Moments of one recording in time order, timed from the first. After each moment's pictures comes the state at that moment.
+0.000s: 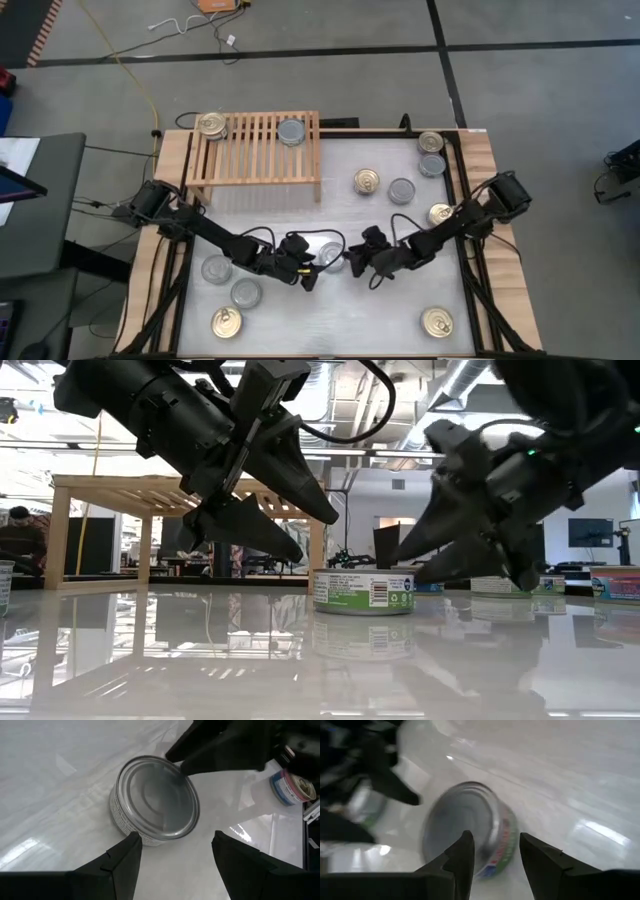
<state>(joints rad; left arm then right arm) -0.40 1.78 0.92 0.23 -0.48 -1.03 0.41 1.73 0.64 0.38 0.57 1.20</state>
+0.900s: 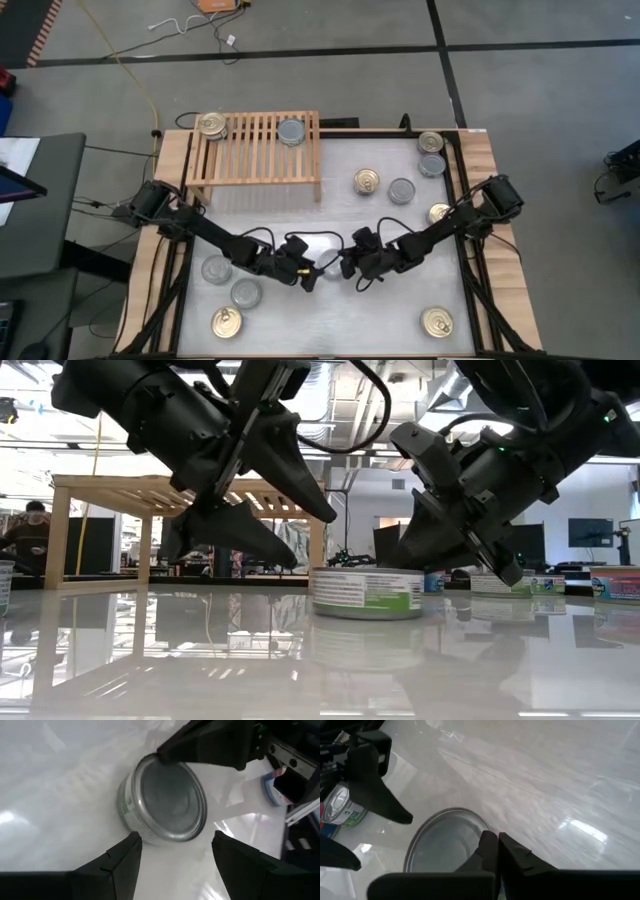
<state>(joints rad) -0.41 1.78 0.92 0.22 -0.41 -1.20 0.40 1.79 0.77 0.21 0.55 1.20</state>
